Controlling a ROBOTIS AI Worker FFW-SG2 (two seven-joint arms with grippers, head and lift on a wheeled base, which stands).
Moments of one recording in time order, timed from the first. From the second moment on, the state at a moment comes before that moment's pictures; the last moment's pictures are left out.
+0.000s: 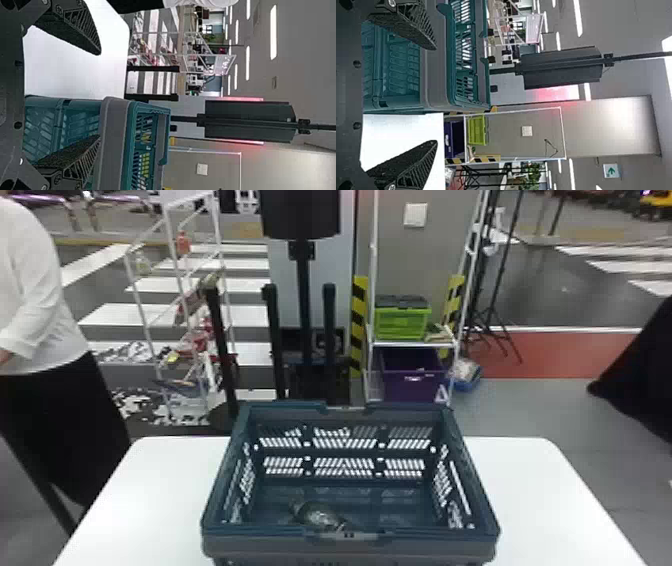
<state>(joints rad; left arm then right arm) 0.84 0.36 -0.26 -2.15 0.12 -0.24 0.52 0.89 -0.08 0.00 -2.07 -0.14 -0.39 0.12</state>
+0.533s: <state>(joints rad) 0.84 0.36 -0.26 -2.15 0.12 -0.25 0.51 0.89 -0.08 0.00 -2.07 -0.14 -0.39 0.12</state>
